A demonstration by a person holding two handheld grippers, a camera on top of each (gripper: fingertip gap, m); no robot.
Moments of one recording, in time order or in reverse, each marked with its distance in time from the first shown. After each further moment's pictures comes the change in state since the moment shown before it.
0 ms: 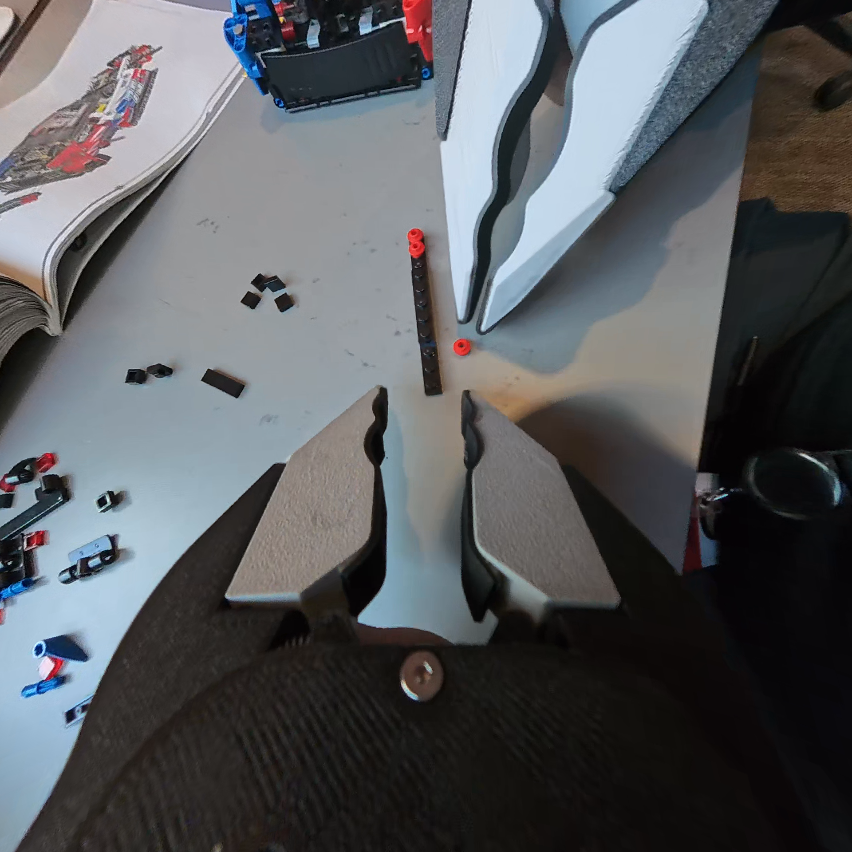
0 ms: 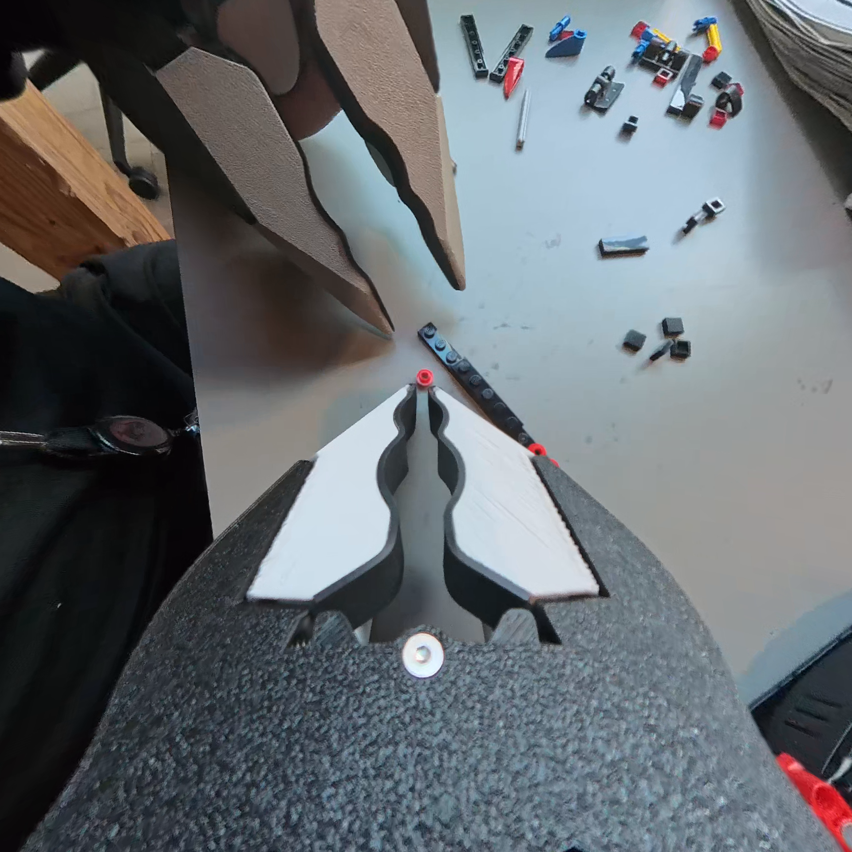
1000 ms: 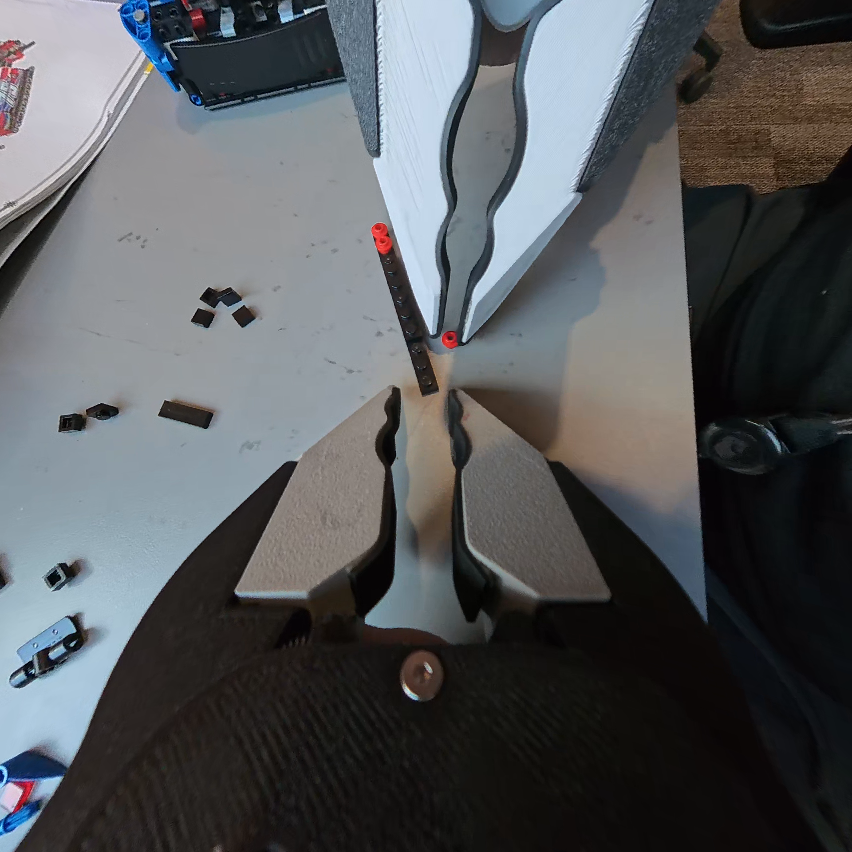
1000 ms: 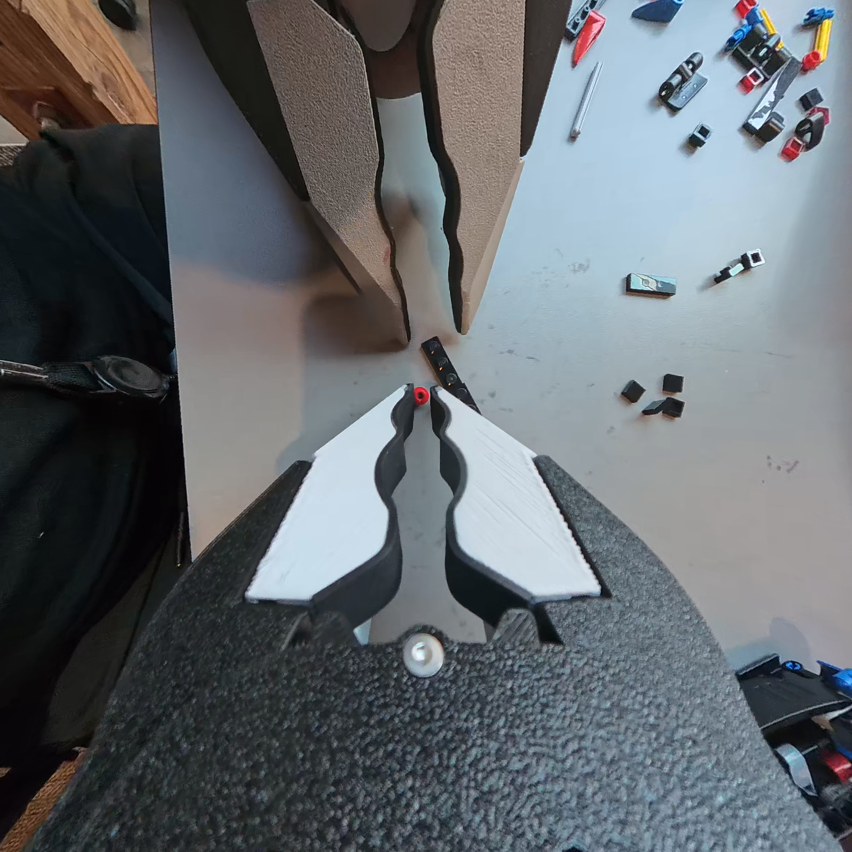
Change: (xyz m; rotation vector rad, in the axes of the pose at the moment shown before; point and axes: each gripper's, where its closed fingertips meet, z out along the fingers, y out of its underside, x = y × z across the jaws) left arm 0.003 0.004 0.006 0.010 0.205 0.053; right arm 0.001 -0.004 0.008 -0.186 -0.053 -0.171
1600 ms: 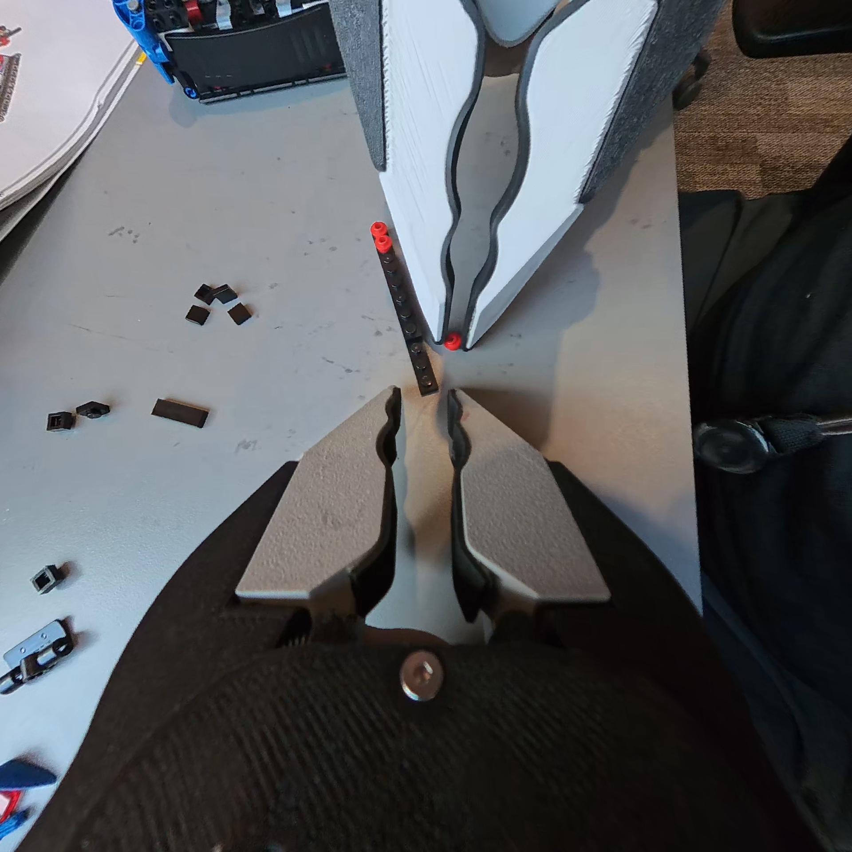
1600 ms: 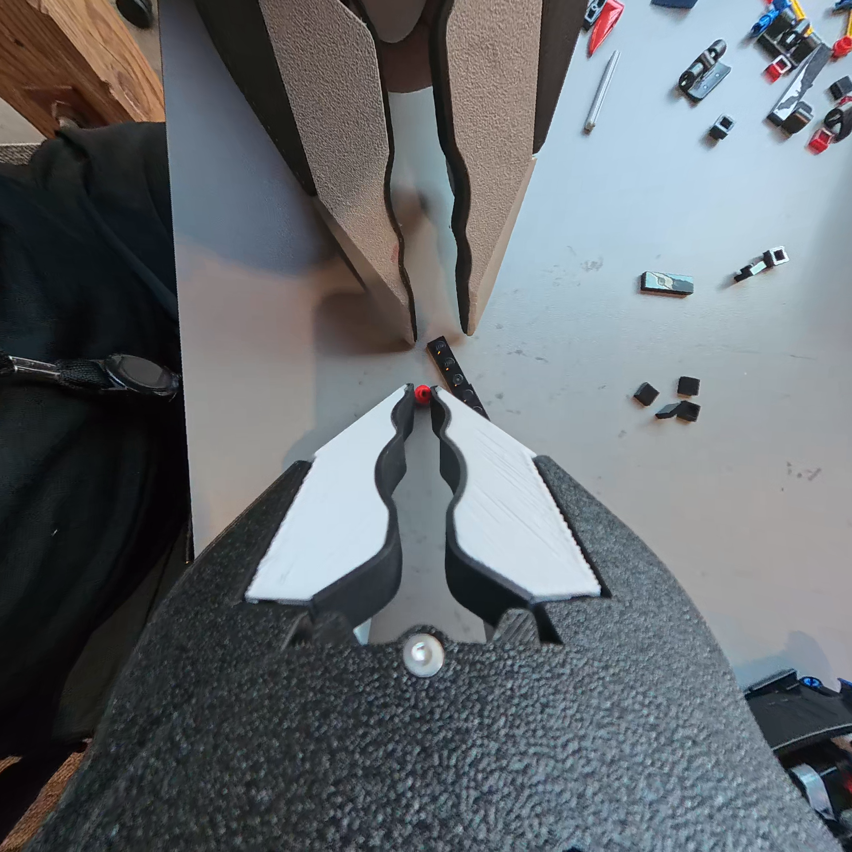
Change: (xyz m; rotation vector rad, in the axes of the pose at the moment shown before) left arm 0.000 0.000 0.000 -0.001 0.018 -0.018; right arm -0.003 0.001 0.003 -0.006 -0.028 0.005
